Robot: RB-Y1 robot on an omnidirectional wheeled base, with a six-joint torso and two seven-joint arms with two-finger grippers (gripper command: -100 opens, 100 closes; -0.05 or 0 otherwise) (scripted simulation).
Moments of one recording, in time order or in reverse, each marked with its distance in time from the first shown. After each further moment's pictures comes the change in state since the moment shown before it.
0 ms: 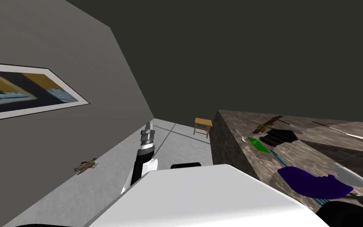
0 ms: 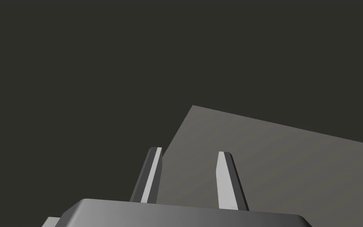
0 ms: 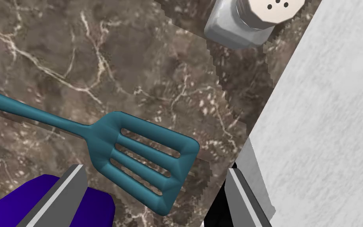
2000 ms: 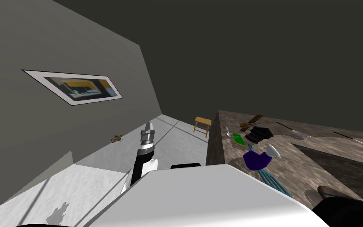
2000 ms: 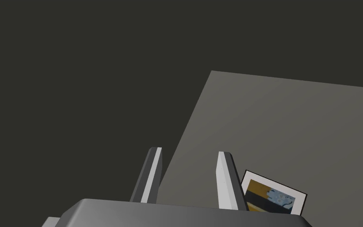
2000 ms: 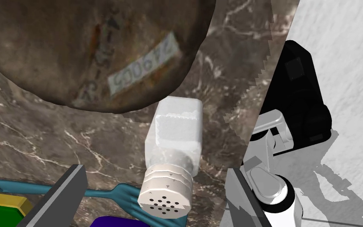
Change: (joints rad) left arm 0.001 0.000 0.000 0.000 0.000 0.000 0.000; right arm -0.133 0.135 -0.018 0.137 -0.202 -0.268 -0.255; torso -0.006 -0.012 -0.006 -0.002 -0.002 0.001
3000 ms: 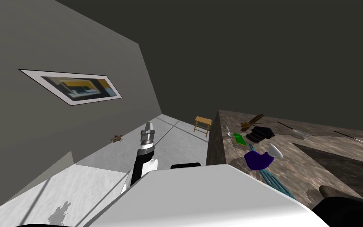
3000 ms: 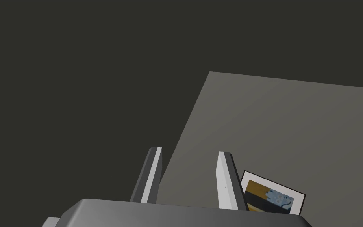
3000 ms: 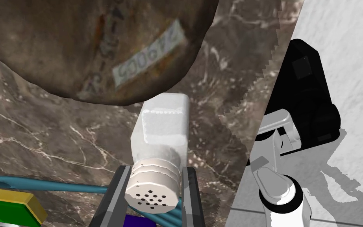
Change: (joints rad) left arm 0.000 0.000 0.000 0.000 0.000 0.000 0.000; right arm -0.001 -0.001 -0.011 0.006 -0.015 0.007 -0.004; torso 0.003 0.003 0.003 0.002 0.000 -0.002
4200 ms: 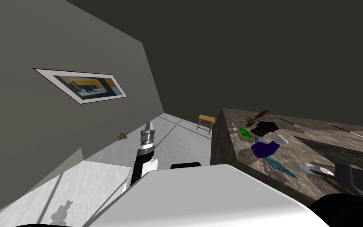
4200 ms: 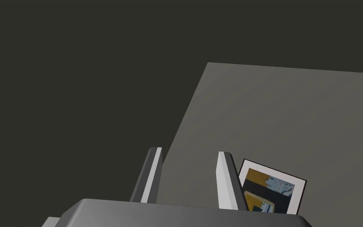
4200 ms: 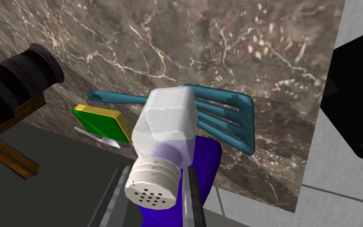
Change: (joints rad) left arm 0.000 0.000 0.000 0.000 0.000 0.000 0.000; right arm -0.162 -0.005 -0.100 0.135 -0.213 0.109 -0.074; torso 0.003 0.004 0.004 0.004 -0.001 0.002
